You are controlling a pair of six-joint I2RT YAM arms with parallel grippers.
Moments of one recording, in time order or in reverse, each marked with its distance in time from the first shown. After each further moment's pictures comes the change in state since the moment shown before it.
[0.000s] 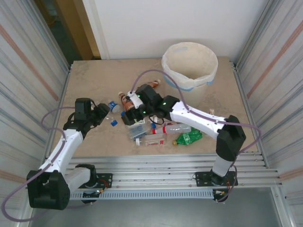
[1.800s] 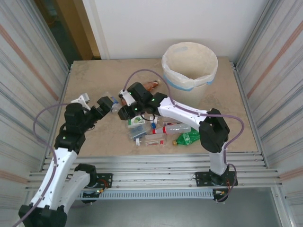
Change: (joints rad) left arm -0.069 -0.339 0.010 0.063 0.046 0.129; right arm -0.046 0.164 0.138 0.018 -0.065 0.053
